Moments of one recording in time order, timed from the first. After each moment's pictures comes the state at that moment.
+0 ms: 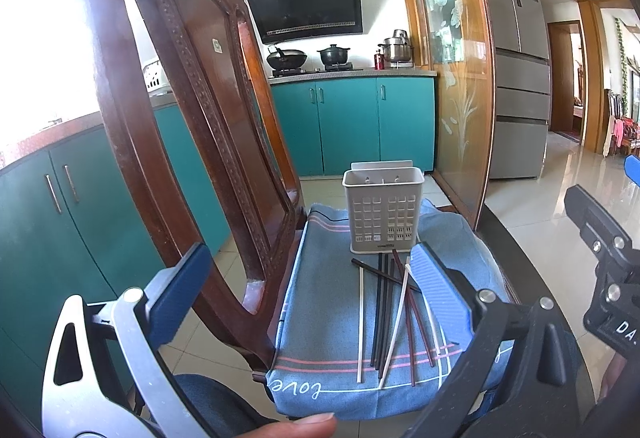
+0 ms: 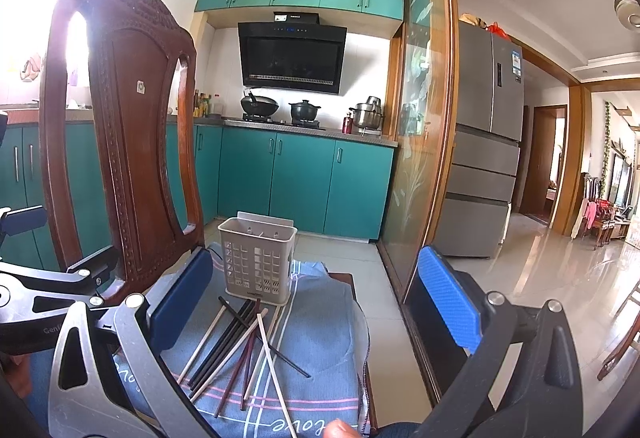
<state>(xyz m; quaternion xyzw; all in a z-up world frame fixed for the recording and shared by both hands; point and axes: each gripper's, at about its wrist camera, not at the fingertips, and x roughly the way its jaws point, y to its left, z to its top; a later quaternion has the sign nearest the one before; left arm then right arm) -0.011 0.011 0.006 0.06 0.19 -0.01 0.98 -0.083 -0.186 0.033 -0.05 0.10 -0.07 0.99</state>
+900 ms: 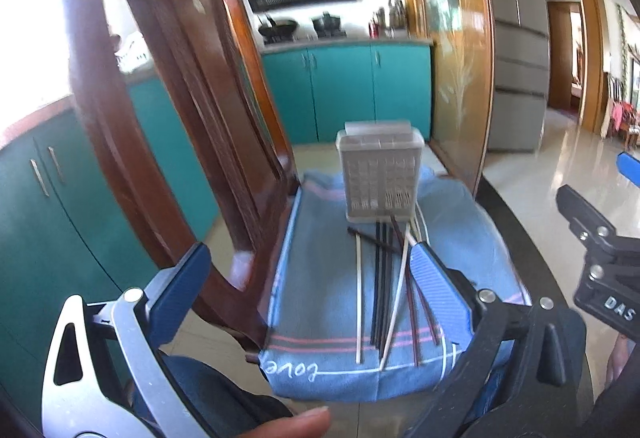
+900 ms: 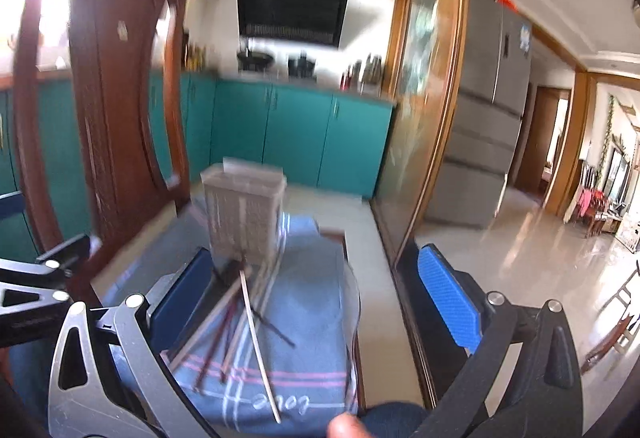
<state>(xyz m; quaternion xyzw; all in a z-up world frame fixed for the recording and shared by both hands) 0.019 0.010 -0.022 0.07 0.26 -0.02 0.96 -0.040 -0.199 0.007 -0.07 0.21 -0.09 0.97</state>
